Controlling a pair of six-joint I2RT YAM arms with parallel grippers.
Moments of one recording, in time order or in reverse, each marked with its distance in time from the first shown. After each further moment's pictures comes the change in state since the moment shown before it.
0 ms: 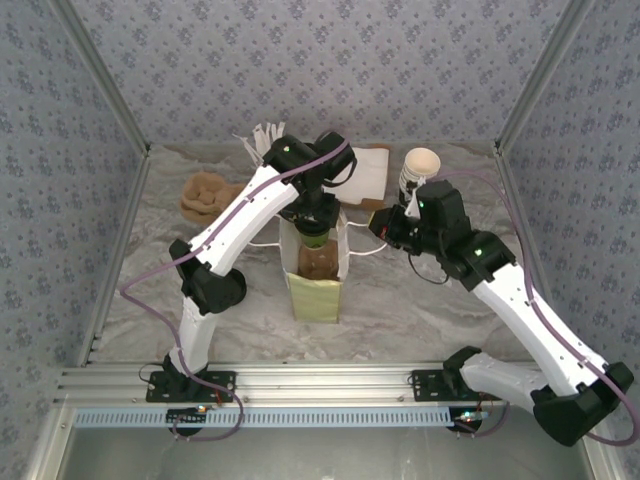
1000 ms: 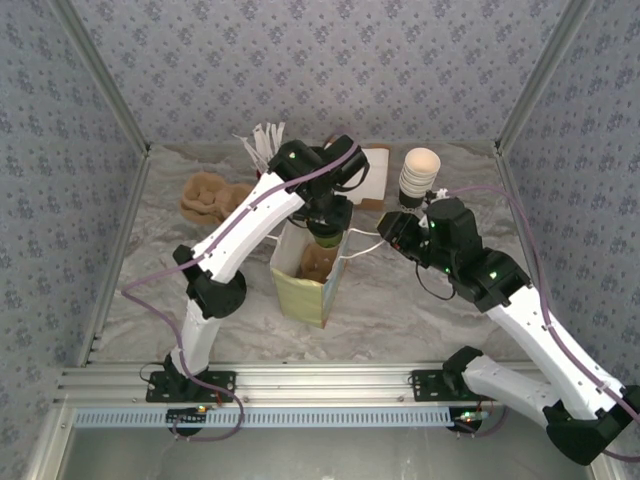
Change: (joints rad) left arm -0.073 0.016 0.079 0.000 -0.010 -0.060; right arm 0.029 -0.122 -0.060 -0.010 0.168 0.082
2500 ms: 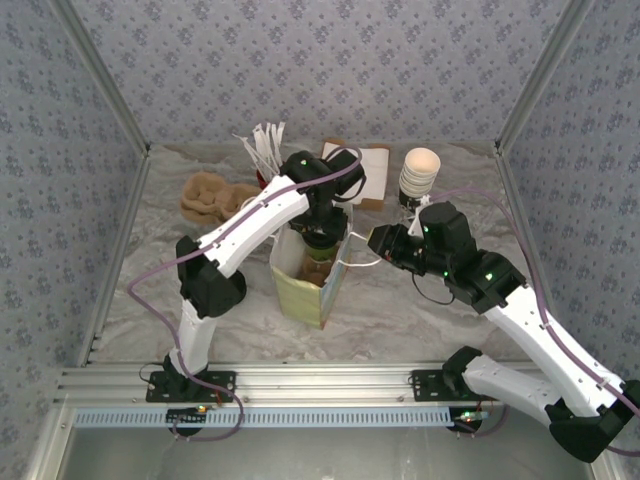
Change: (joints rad) left arm 0.039 -0.045 -0.298 0.147 0.033 0.031; right arm 0.055 0.002 -0.019 -0.023 -0.130 -0.037
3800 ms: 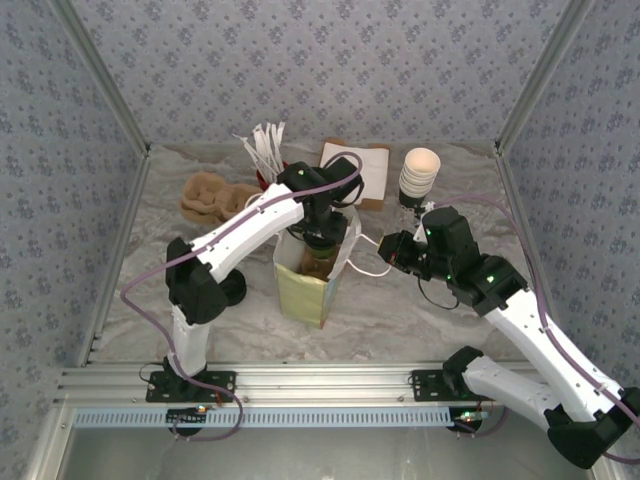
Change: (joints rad) left arm -0.007 -0.084 -0.194 0.175 -0.037 0.045; right arm -0.053 -0.025 -0.045 -0.052 0.006 -0.049
